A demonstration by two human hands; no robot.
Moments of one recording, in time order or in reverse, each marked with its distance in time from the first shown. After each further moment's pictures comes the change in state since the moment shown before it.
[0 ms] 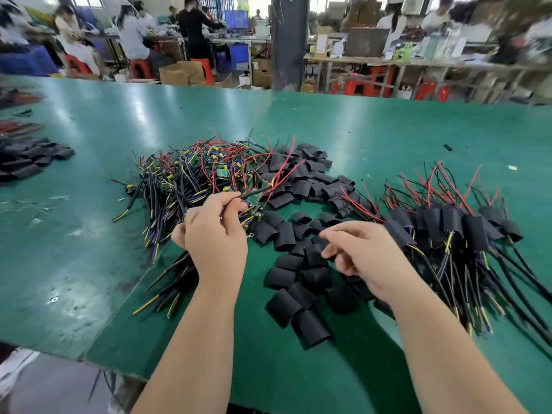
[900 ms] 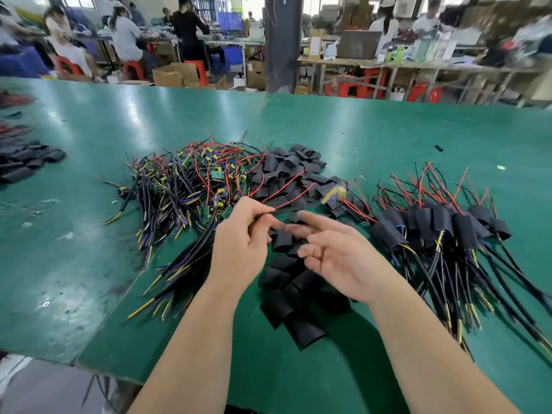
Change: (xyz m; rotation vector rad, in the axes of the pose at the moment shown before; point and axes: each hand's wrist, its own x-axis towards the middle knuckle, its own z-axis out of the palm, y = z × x) left_hand -0.012 -0.004 0.014 -0.468 -0.444 0.232; right_hand 0.000 0.001 0.016 0.570 -0.332 0.098
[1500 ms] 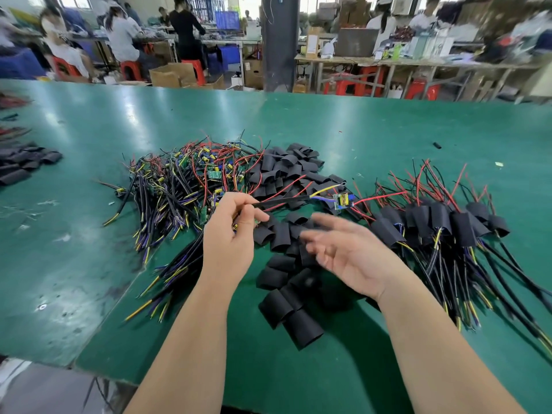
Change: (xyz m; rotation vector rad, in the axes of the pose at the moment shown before) left_hand 0.004 0.002 -0.006 -0.103 0.080 -0.084; right_hand -0.003 -0.010 -0.011 0.002 0.147 0.041
